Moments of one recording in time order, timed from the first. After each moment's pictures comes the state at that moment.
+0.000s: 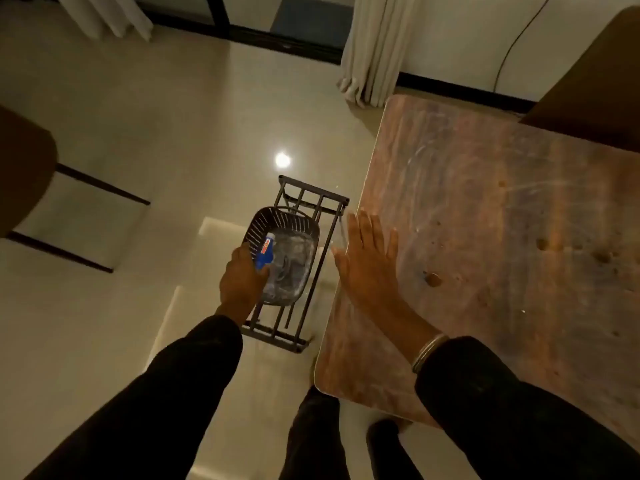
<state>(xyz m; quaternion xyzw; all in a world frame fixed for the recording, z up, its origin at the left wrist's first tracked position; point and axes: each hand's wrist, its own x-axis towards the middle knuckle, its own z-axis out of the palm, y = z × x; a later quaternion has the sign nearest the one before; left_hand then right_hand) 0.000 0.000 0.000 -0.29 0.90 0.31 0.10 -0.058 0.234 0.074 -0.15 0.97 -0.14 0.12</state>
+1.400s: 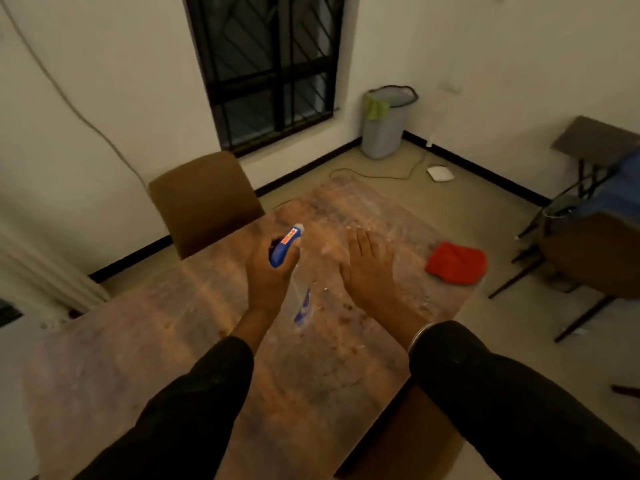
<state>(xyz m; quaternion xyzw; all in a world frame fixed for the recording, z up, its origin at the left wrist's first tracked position) -0.105 0.648 0.276 0.29 0.69 0.66 0.00 0.017 0.813 0.245 0.30 0.95 -0.08 -0.10</state>
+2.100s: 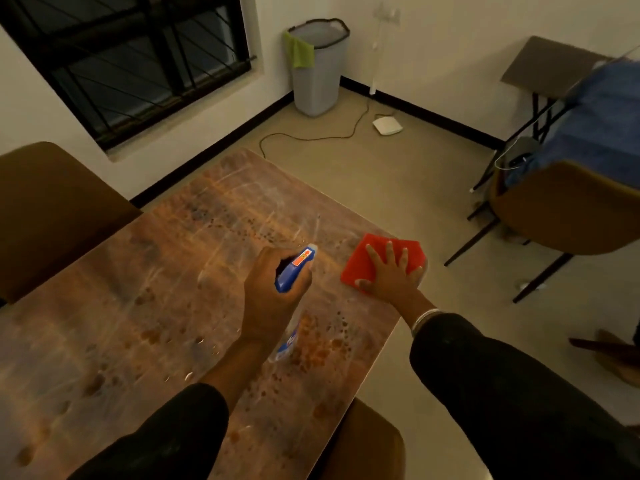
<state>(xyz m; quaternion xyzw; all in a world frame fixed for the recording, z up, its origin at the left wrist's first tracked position) -0.014 0.959 0.168 0.43 0.69 0.57 0.08 0.142 1.173 0.079 0.47 0.85 -0.20 0.16</state>
